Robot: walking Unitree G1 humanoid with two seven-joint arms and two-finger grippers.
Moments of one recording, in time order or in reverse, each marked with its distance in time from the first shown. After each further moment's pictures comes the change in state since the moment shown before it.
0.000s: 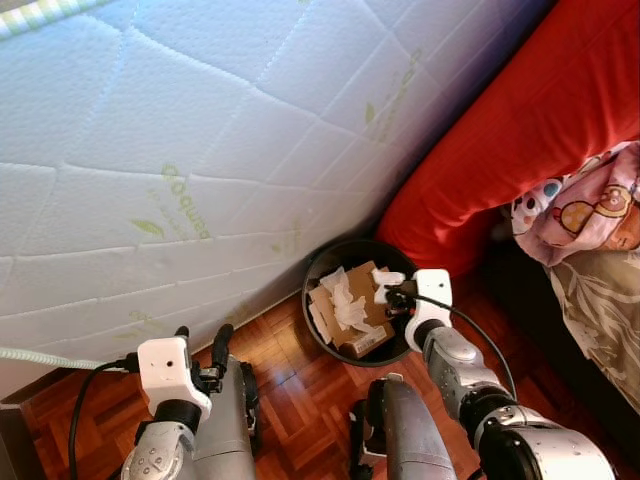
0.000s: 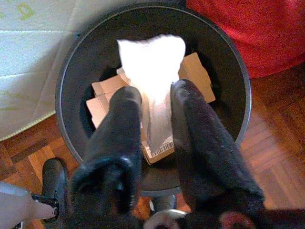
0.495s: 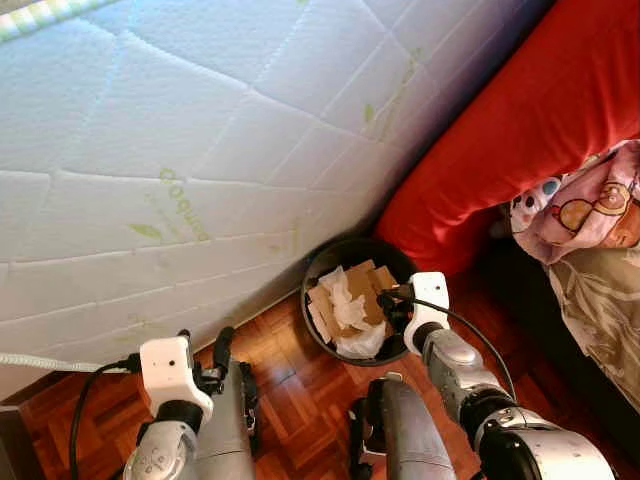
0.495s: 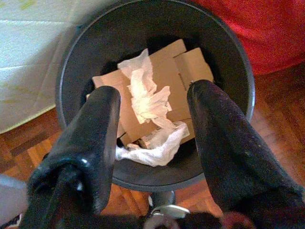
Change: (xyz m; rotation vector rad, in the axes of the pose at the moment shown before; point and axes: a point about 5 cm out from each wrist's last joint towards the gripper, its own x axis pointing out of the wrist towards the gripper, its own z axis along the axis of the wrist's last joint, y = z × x) left arm 0.005 -0.002 0.002 -0.005 0.016 0.005; right arm -0.001 -0.002 -0.002 0.016 0.003 -0.006
